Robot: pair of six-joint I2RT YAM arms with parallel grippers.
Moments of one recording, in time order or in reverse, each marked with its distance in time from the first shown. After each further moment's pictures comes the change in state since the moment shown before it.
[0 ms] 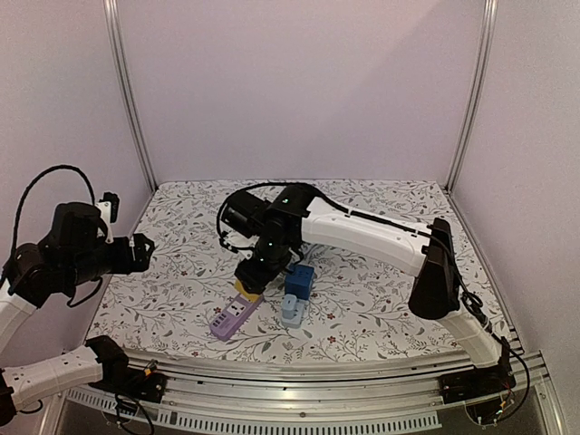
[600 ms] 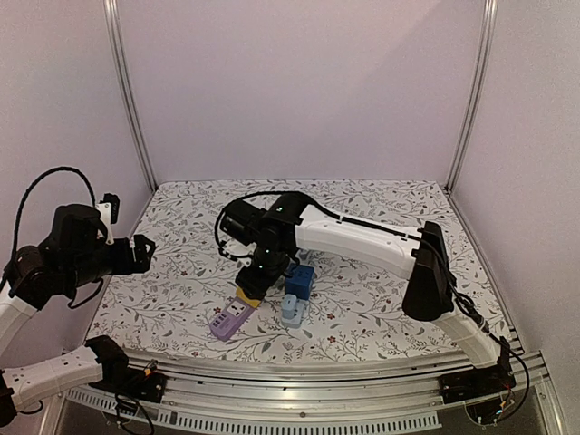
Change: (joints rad) left arm -0.004 -0.014 -0.020 0.021 0.007 0.000; right arm -0.003 0.054 0.008 0.009 0.000 -0.054
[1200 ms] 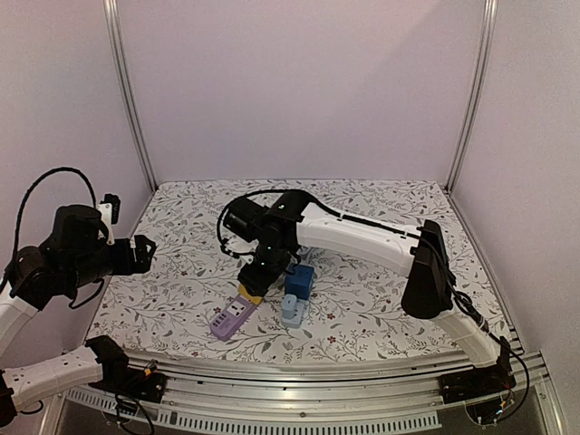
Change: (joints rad) left arm 0.000 0.000 -0.008 0.006 0.000 0.000; right arm -0.022 0.011 0.002 0.010 -0.009 -0.027
